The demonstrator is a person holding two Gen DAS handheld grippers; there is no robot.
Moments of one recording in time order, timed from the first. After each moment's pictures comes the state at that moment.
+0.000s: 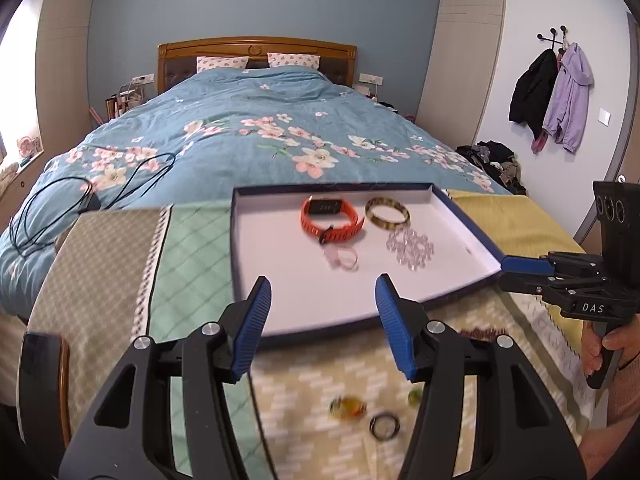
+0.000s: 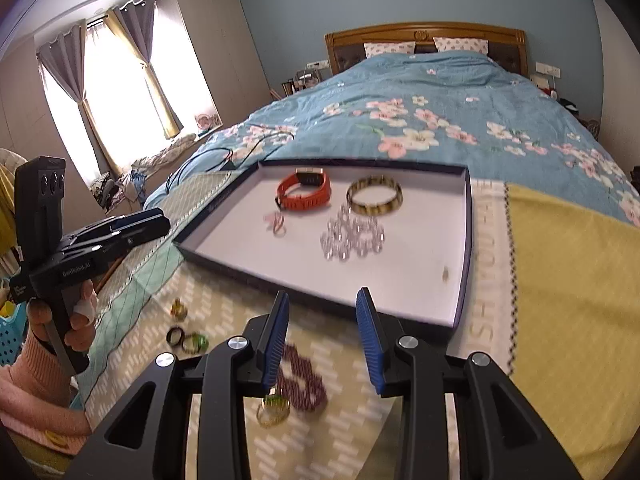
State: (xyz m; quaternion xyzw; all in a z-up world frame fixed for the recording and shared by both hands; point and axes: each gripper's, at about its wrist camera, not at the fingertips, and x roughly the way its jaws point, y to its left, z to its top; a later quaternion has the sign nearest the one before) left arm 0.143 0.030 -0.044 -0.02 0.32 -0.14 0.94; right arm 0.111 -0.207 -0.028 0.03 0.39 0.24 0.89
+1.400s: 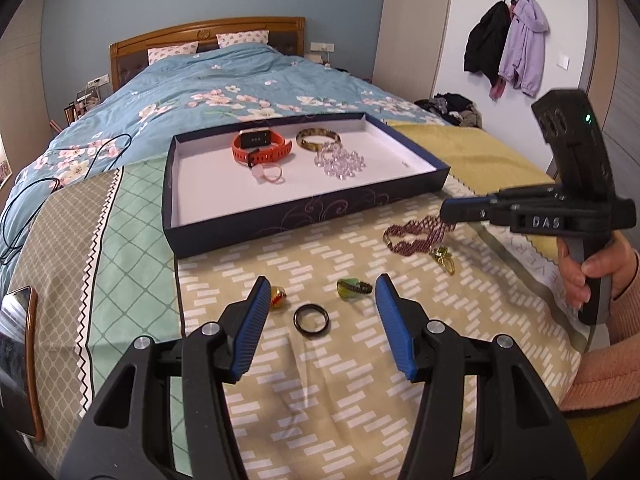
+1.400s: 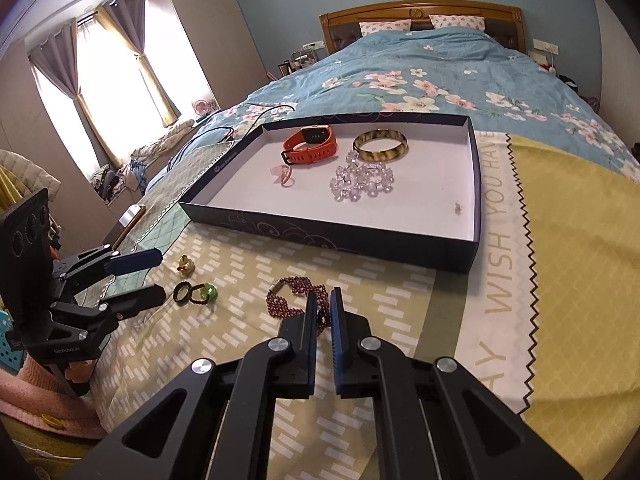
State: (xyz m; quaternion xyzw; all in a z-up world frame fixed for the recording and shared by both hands) left arm 0.083 -0.007 -0.080 0.04 0.36 -0.22 0.90; right arm 0.088 -0.202 -0.046 0.04 0.42 0.24 0.87
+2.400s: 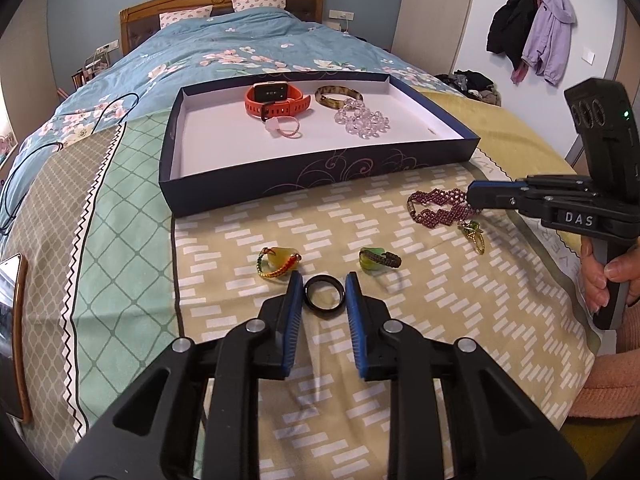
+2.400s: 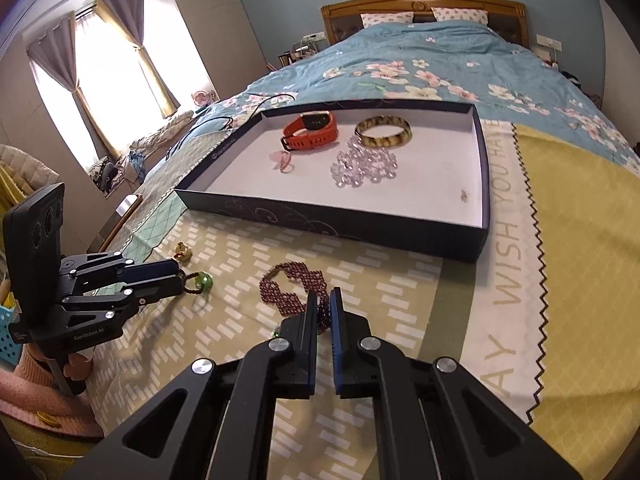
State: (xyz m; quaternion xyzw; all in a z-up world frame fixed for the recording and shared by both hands) left arm 0.103 -0.008 -0.106 0.03 0.42 -0.19 0.89; right arm 0.088 -0.197 -0.055 0.03 0.43 0.24 0.87
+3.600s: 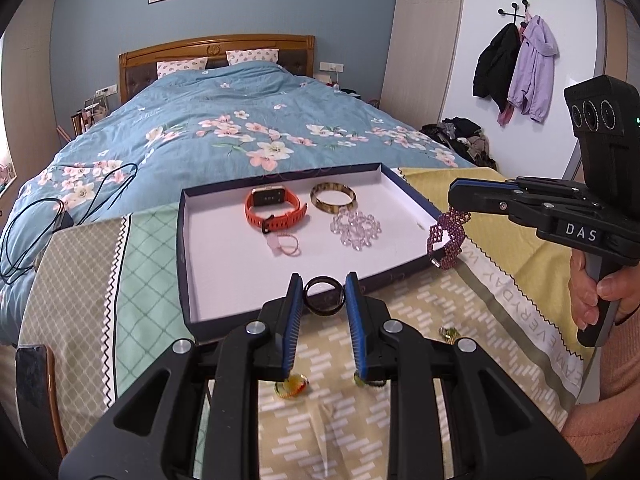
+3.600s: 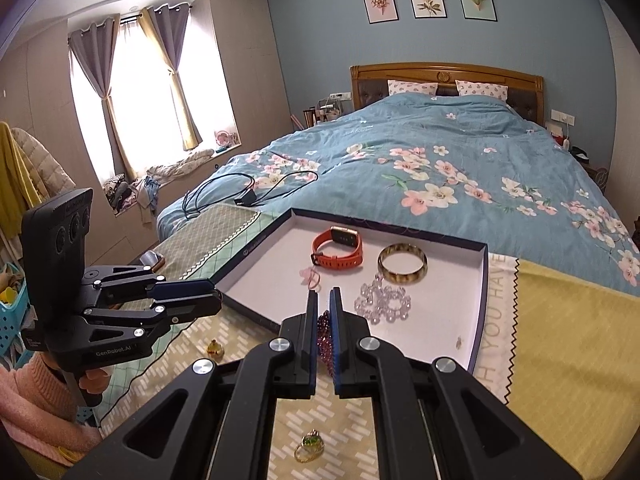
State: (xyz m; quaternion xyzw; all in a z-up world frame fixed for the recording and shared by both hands) left arm 0.130 -0.008 -0.036 0.02 0.33 -0.21 0.92; right arm 0.112 -0.178 0.027 0.00 0.32 0.26 0.91
